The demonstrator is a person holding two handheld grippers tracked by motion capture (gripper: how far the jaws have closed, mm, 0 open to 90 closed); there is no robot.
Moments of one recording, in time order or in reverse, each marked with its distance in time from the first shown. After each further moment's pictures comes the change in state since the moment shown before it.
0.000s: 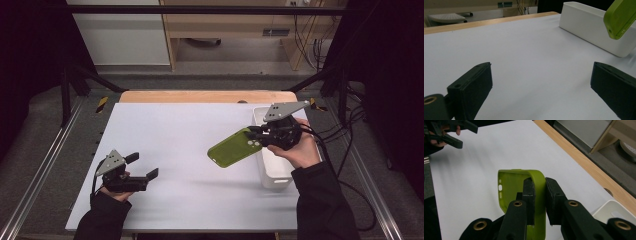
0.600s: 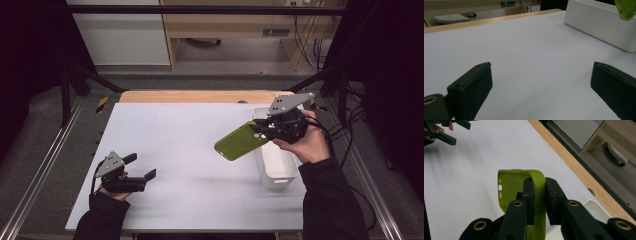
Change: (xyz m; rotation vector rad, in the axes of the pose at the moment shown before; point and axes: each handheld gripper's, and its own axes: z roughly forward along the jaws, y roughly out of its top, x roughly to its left) left arm 0.009 -0.011 0.001 0.002 0.021 0.030; right arm -0.006 0.015 -0.016 0.037 -0.062 -0.068
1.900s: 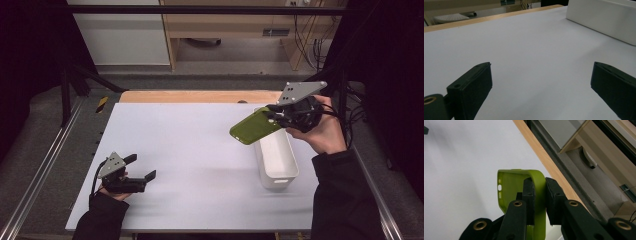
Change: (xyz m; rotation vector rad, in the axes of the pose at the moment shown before) left arm 0.003 -0.006 0.004 0.013 0.002 0.020; right arm -0.018 0.015 -0.028 0.045 -0.141 -0.125
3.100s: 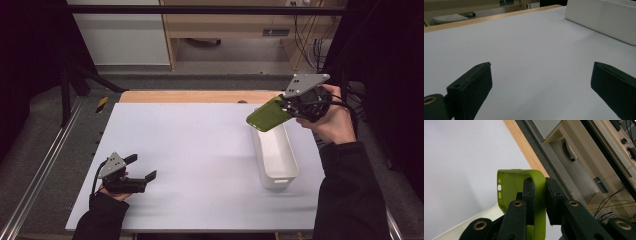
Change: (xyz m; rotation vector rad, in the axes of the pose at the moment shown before) left arm 0.000 0.000 0.001 0.002 -0.007 0.005; right arm -0.027 -0.005 -0.001 0.089 -0.126 -0.082
